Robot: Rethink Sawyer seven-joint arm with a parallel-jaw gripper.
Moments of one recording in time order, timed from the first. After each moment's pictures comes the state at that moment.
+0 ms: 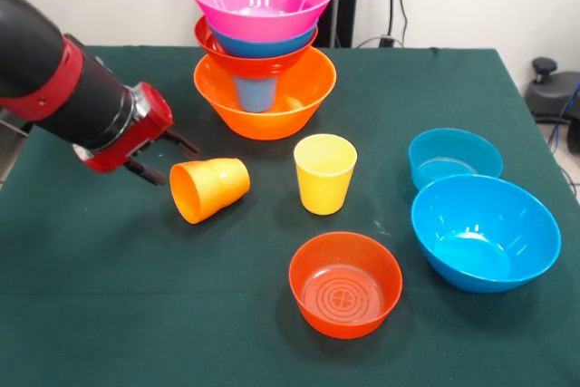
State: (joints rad) arm -0.94 -0.16 0.70 1.11 -0.42 1.35 1.08
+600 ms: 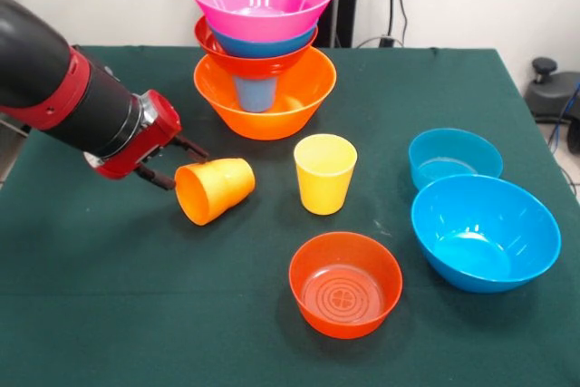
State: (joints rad) arm -0.96 -0.13 0.72 1.12 -0.41 1.34 1.08
